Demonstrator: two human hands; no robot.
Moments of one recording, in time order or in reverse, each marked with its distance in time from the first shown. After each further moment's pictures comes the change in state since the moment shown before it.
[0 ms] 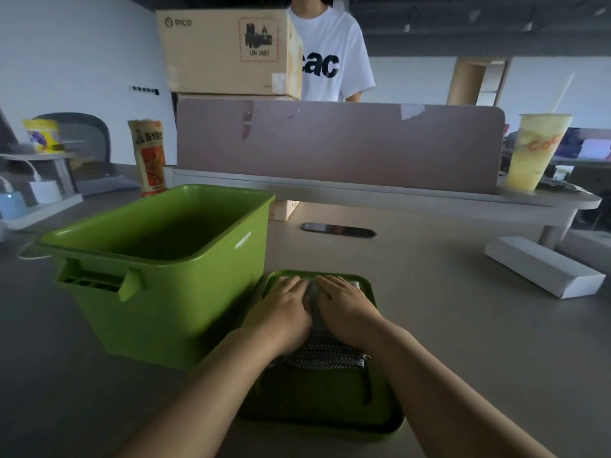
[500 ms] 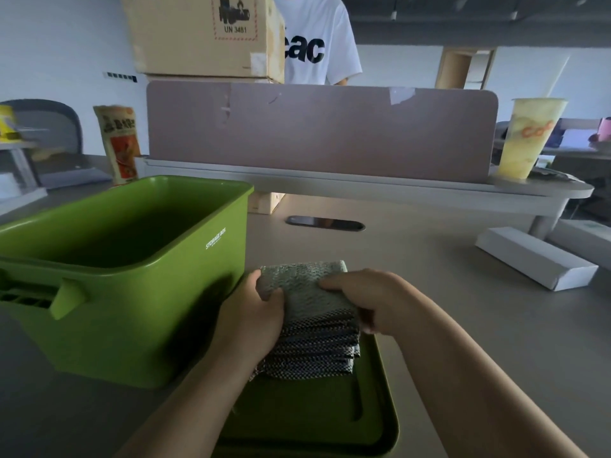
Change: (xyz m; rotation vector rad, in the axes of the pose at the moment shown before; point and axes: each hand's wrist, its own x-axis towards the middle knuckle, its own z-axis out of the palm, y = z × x) left_hand -0.020 0.016 -0.013 -0.504 0.314 -0.272; right_hand -0.006 0.006 -0.049 0.865 -0.116 0.572
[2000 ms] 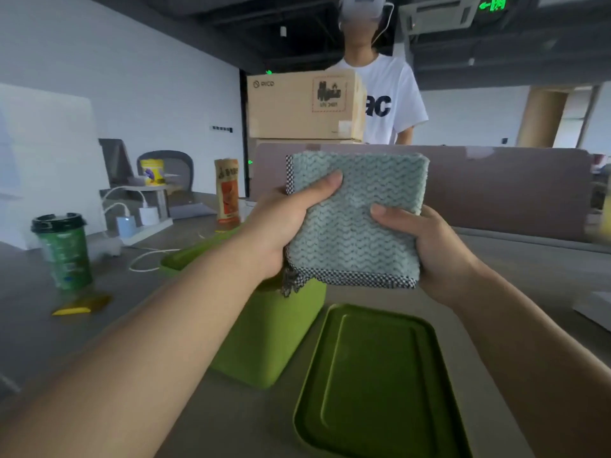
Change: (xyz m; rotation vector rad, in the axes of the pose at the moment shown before) left_hand -0.003 0.098 -0.141 -0.728 -0.111 0.149; right_hand -0.075 -0.082 0.018 0.365 -0.469 -0.822
